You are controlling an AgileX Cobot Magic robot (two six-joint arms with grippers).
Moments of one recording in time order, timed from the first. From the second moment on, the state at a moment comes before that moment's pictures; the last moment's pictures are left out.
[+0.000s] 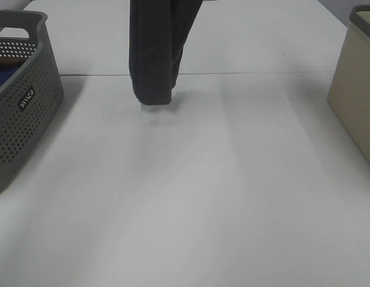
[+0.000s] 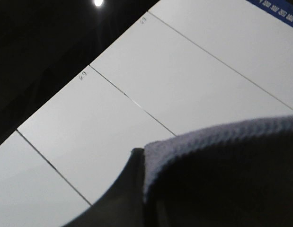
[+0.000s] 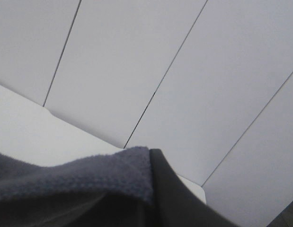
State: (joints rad) left arm -0.47 2.01 -2.22 0.27 -0.22 0.66; right arm 0.43 1.79 -2.13 -0.63 0.52 0.10
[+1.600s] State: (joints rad) left arm -0.27 2.49 -2.73 0.19 -0.38 0.60; right arm 0.35 2.12 -2.33 -0.70 0.04 0.32
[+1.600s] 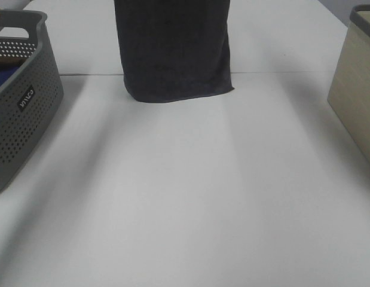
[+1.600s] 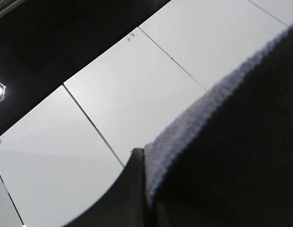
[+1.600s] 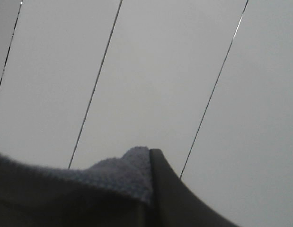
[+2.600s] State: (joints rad) left arm -0.25 2.50 -2.73 0.22 -0.34 0.49; right arm 0.31 2.13 -2.33 -0.60 -0.13 0.31
